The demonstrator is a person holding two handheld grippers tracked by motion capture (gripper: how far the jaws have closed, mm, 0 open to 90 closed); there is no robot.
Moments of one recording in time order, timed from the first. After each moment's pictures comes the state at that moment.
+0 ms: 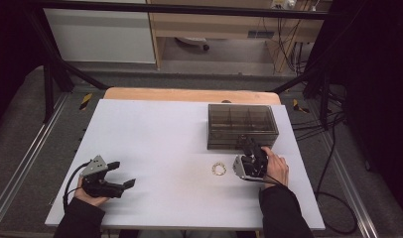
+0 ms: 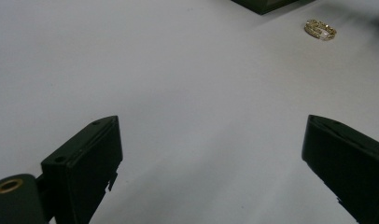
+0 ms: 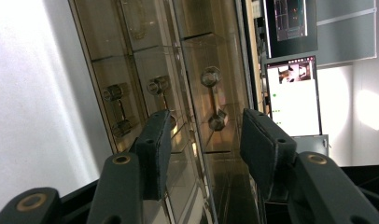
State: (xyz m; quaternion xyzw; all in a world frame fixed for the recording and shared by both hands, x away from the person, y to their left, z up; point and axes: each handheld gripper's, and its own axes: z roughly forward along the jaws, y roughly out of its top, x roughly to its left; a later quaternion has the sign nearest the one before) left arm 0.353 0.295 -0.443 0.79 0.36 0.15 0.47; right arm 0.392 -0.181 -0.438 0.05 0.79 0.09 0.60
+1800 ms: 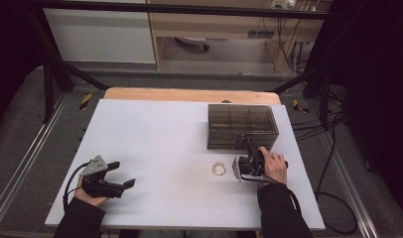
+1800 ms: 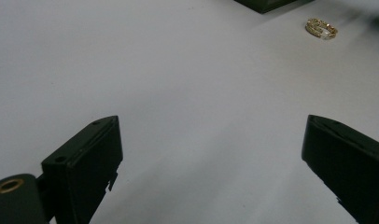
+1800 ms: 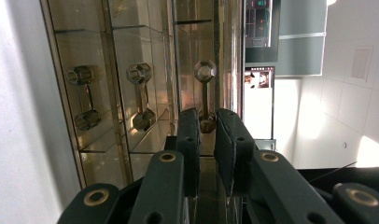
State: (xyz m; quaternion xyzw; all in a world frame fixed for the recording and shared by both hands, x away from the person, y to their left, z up) left arm 0.353 0.295 -0.444 0.79 0.36 0.15 0.47; right arm 0.401 -0.181 -0.453 0.01 0.75 0.03 0.66
